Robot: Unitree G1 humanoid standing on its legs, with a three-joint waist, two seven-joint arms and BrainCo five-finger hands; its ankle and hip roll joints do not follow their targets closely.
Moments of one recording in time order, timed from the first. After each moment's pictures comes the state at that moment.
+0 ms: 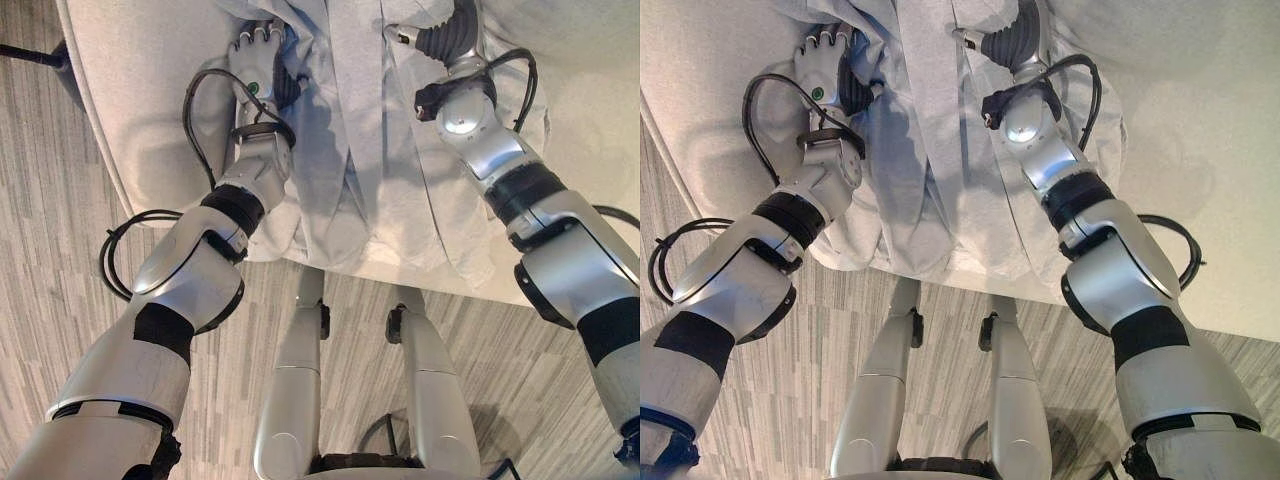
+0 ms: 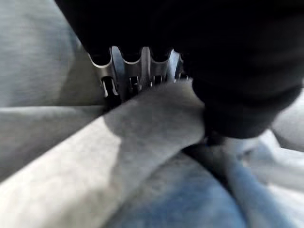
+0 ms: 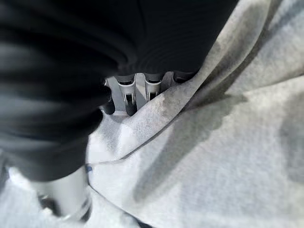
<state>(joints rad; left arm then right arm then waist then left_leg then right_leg) -1.43 0.42 -0.83 1.10 0.32 0.22 0.74 -1.54 -0.38 0.73 1.09 0.34 -0.15 -0.50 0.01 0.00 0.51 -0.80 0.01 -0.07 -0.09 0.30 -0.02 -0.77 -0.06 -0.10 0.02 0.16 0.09</state>
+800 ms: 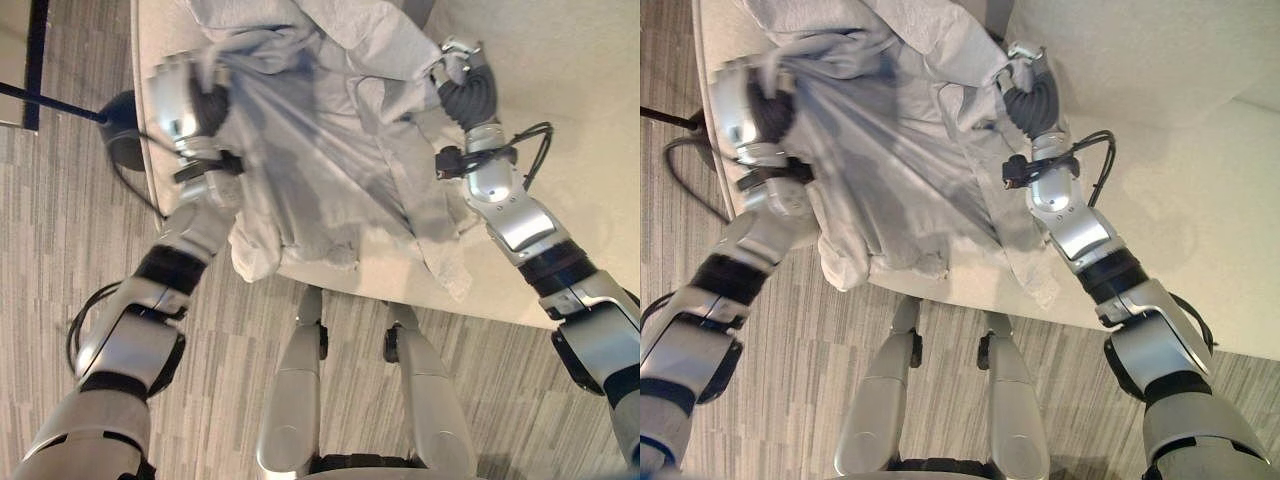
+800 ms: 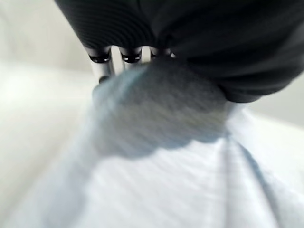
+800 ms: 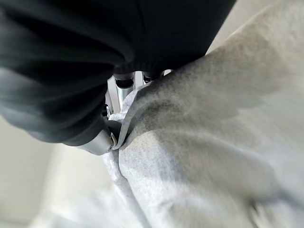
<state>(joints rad) -0.76 0.66 -0.21 0.41 0.34 0.20 0.86 -0.86 -0.61 0.38 0.23 0.08 -0.16 -0.50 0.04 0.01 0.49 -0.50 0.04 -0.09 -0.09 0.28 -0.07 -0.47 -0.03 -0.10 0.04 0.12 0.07</state>
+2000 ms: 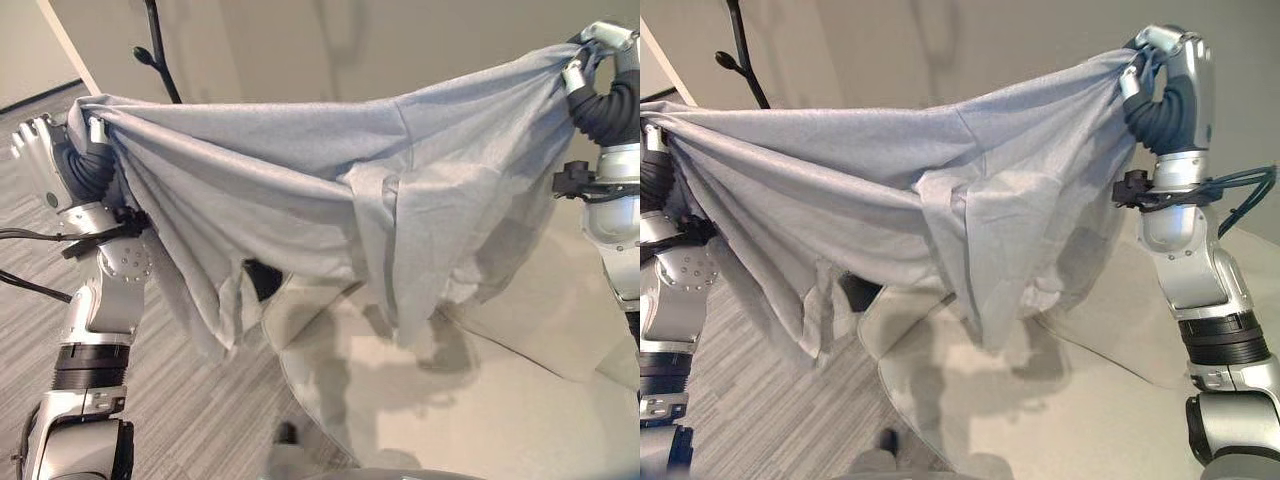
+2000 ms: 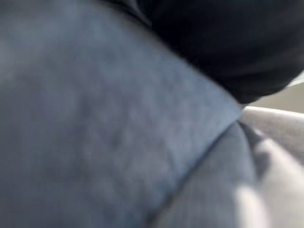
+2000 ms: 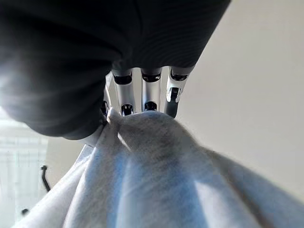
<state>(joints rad) -0.43 0.73 0.14 0.15 0.46 0.04 0.75 -0.58 -0.86 0.06 0.00 -0.19 -0.16 -0.45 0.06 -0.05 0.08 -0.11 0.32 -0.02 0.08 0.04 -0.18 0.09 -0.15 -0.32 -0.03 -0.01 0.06</state>
